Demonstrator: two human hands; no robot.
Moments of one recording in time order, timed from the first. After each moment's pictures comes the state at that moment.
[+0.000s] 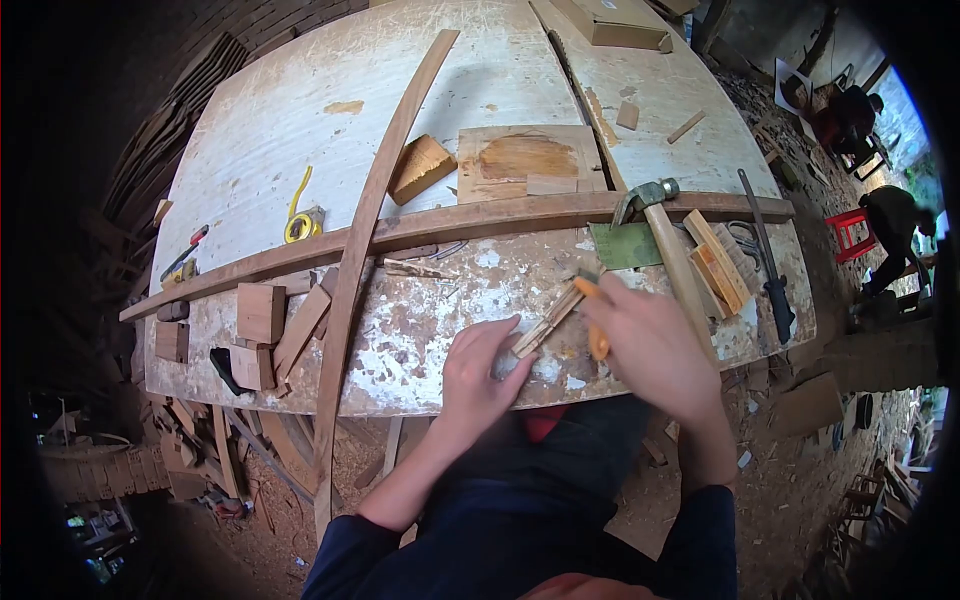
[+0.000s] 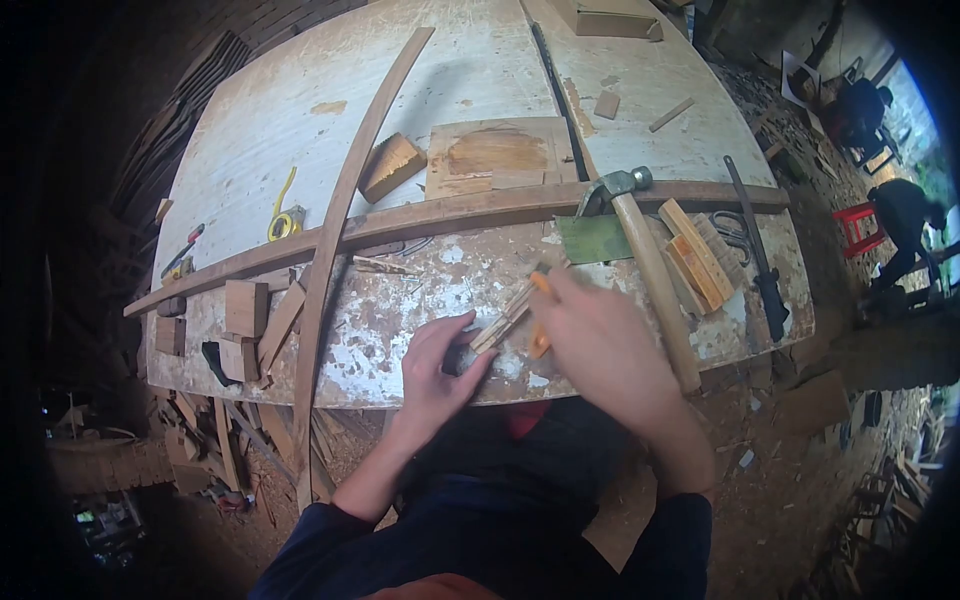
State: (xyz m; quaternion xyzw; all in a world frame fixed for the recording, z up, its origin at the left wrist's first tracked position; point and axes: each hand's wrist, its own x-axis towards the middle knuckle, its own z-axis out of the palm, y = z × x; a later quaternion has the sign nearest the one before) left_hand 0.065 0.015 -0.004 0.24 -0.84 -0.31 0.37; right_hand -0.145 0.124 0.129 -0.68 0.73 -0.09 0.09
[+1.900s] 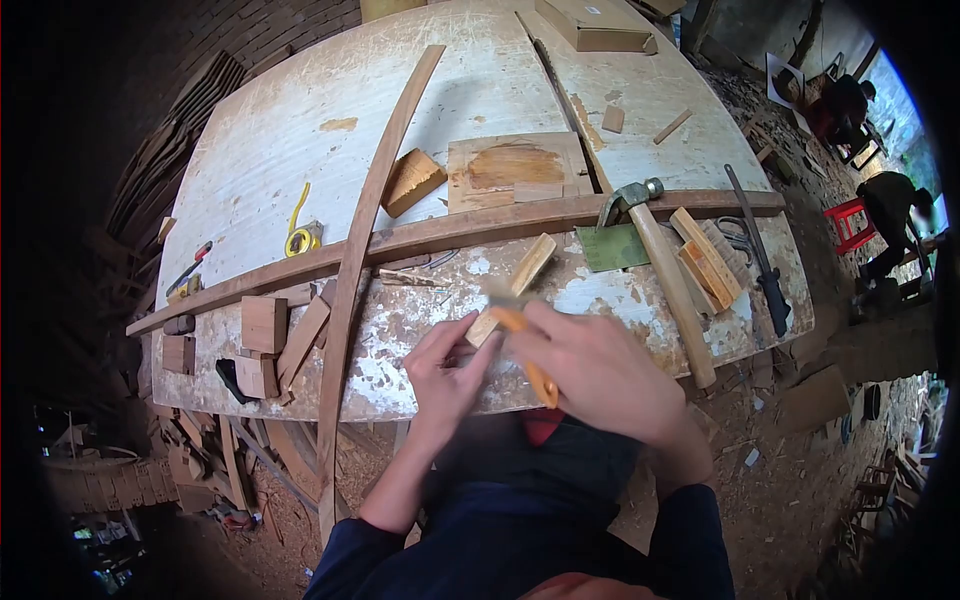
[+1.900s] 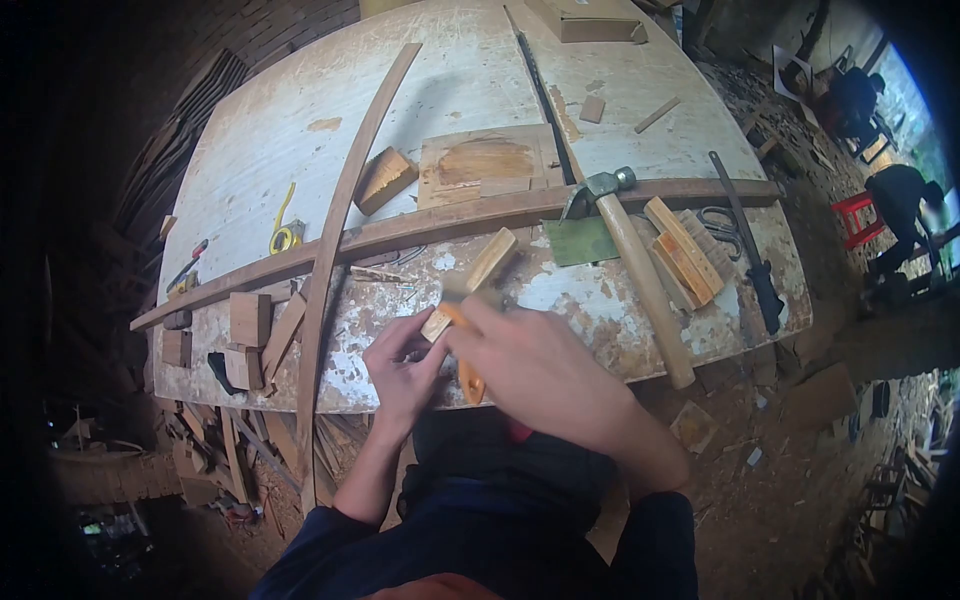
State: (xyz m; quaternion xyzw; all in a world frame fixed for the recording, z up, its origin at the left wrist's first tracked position) left_hand 0.073 0.000 0.002 0.31 -0.76 -0.38 0.42; right_hand -0.121 0.116 0.126 -0.73 0.61 -0.27 0.15
